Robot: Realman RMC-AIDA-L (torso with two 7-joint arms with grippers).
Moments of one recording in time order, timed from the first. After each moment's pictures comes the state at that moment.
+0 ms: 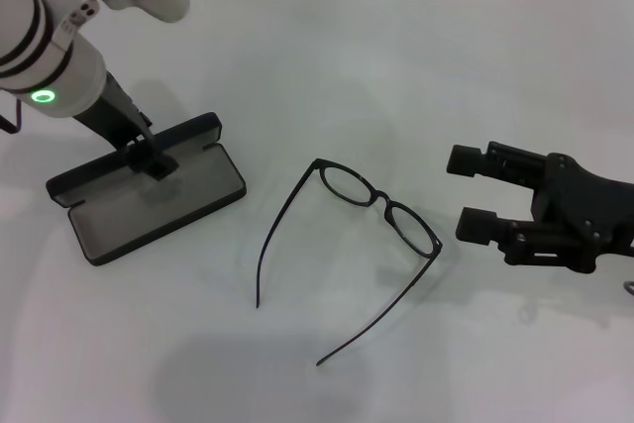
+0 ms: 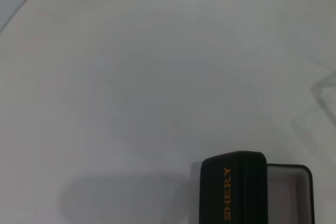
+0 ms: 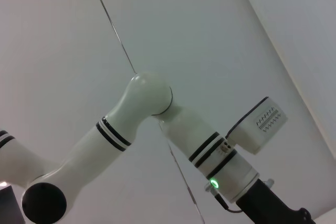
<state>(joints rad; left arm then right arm) -0.58 -2.08 1.34 1.44 2.83 1.57 -2.35 0.66 1.91 -2.21 -0.09 -0.30 -1.83 1.09</state>
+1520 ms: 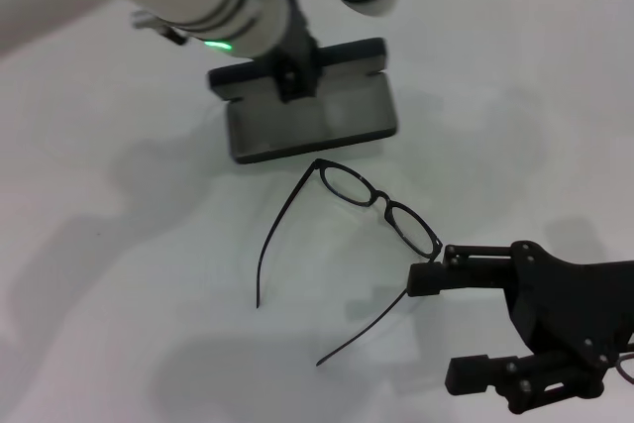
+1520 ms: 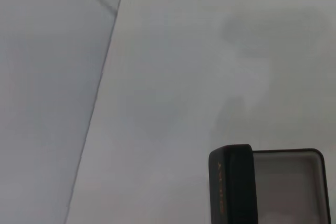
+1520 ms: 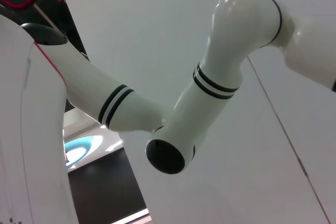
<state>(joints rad) -0.70 -2.09 1.71 1.51 2.83 1.33 -2.35 0.69 1.95 -2.22 -0.12 -0.50 -1.96 1.04</state>
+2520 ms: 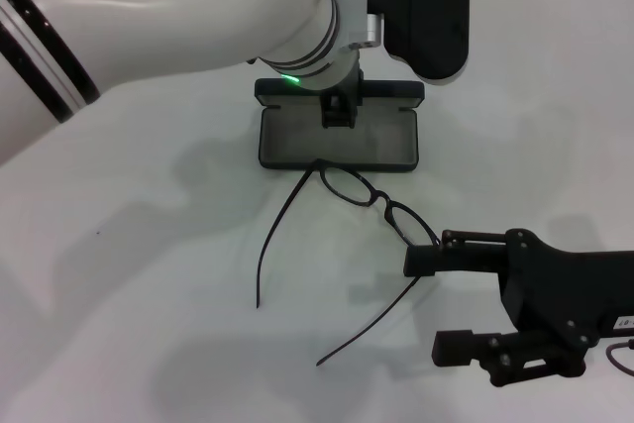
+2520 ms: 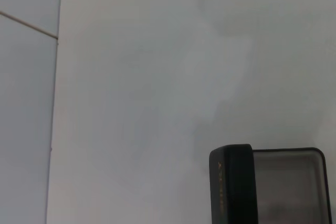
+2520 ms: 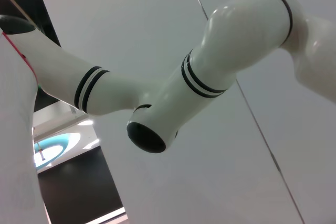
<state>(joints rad) -0.86 -2.10 1.89 1.22 2.83 1.16 -2.36 0.68 1.95 -2.21 -0.12 -0.49 -1.91 1.04</state>
